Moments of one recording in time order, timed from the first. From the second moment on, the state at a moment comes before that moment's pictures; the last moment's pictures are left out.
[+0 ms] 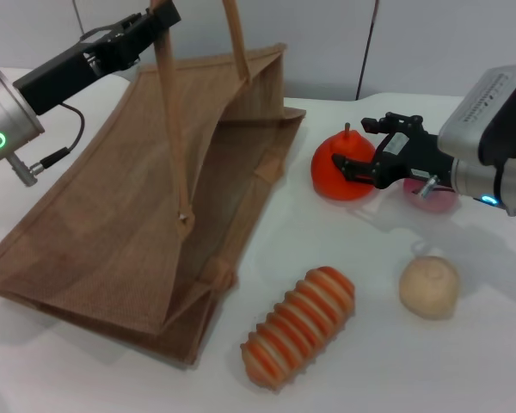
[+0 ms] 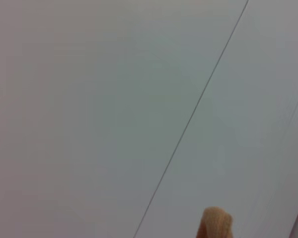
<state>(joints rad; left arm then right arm) -0.65 -2.03 0.35 0.44 -1.47 -1.53 1.66 0.93 2.02 -0.45 -0.05 -2.00 -0.80 0.77</state>
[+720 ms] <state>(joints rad) -0.65 -2.03 0.36 0.44 -1.47 -1.56 1.66 0.96 2.02 -0.46 0.00 -2.01 -0.73 0.77</state>
